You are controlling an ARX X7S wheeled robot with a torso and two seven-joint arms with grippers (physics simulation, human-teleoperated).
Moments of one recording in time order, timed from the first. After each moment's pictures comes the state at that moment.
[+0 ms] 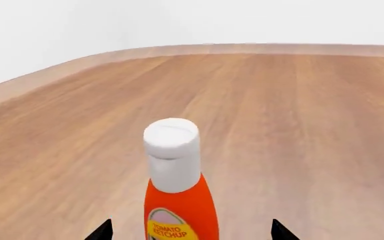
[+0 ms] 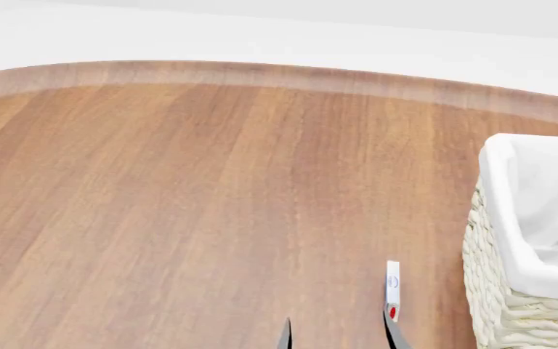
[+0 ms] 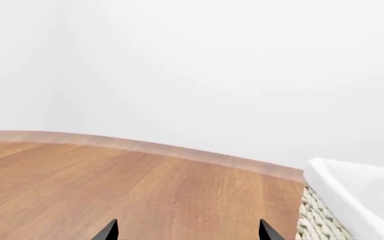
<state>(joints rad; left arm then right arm) 0.69 -0.60 0.25 0.06 -0.42 0.60 -0.50 -0.06 0.26 -0.36 -0.48 0.06 0.21 0.34</state>
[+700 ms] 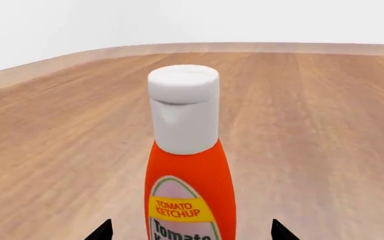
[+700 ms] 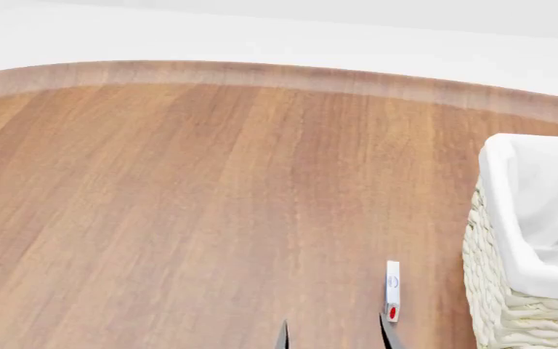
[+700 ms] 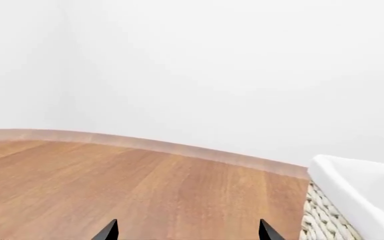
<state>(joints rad) 0.46 -0.47 0.28 -0.41 -0.48 0.83 -0.26 -0.06 0.27 -0.38 -0.47 0.08 0.20 0.35</state>
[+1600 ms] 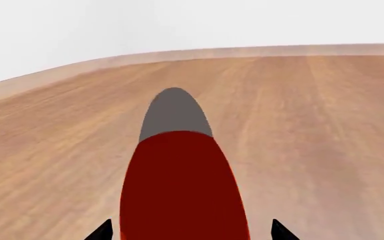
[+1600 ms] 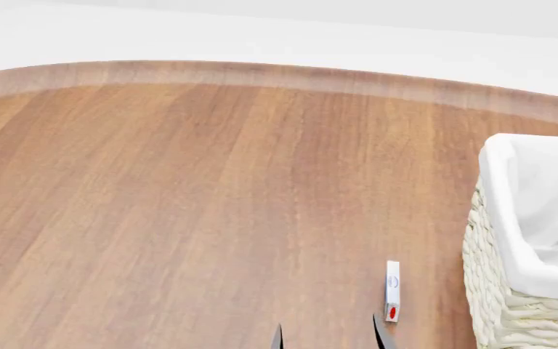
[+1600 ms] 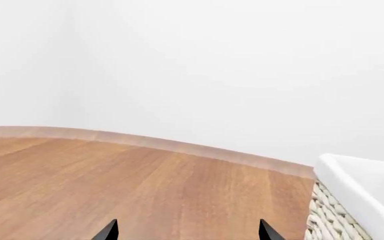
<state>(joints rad) 0.20 -0.37 0.26 -0.75 -0.46 0.90 -0.15 -0.05 0.28 -0.40 -0.45 0.09 0.19 0.36</state>
